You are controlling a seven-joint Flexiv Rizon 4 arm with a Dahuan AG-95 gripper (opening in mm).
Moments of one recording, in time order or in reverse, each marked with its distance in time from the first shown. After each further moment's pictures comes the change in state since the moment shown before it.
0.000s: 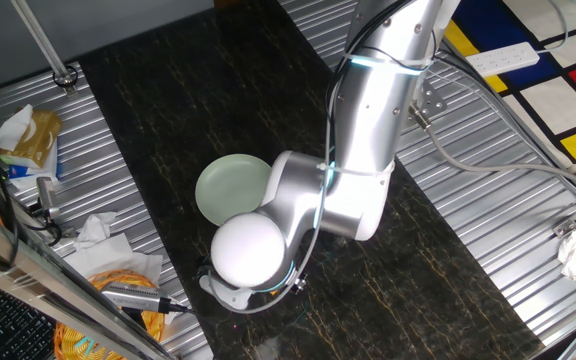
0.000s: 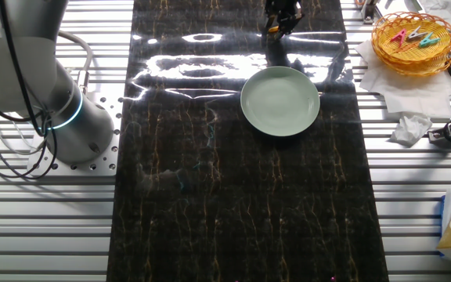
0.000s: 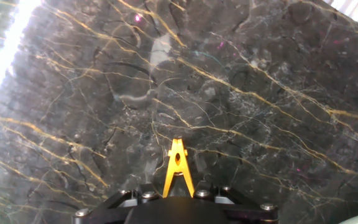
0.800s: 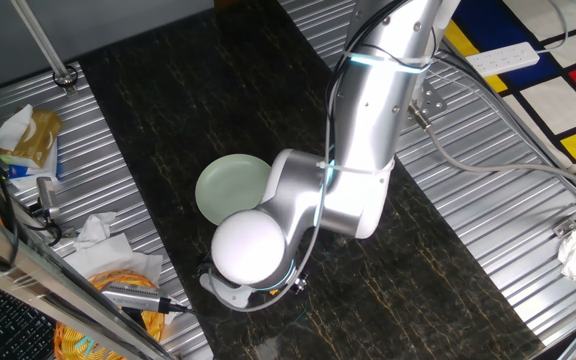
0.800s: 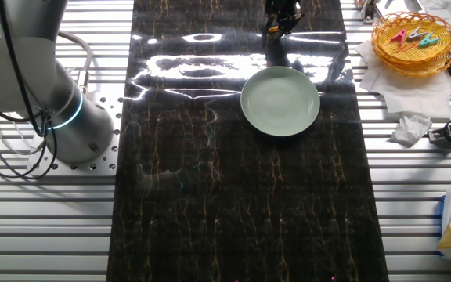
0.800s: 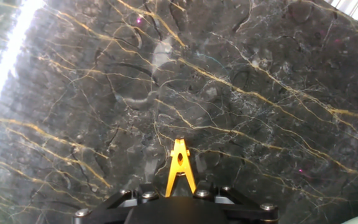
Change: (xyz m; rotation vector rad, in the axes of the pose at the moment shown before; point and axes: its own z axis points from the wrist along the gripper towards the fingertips) arm -0.001 0.001 0.000 -0.004 -0.003 0.001
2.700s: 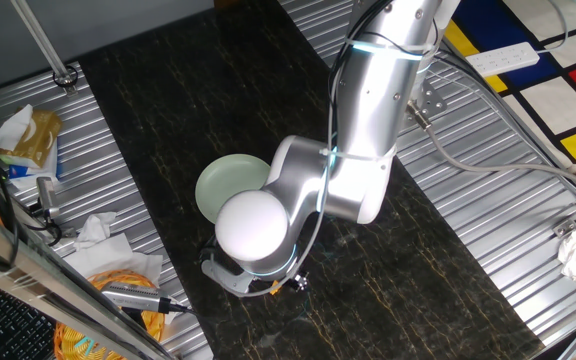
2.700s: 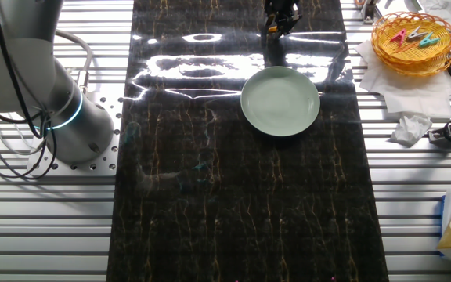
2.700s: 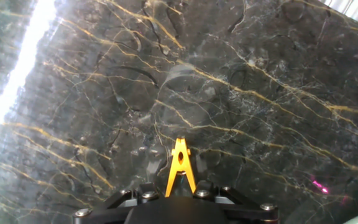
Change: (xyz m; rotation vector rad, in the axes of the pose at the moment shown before) arm -0.001 0.002 0.000 -0.033 -0.065 0.033
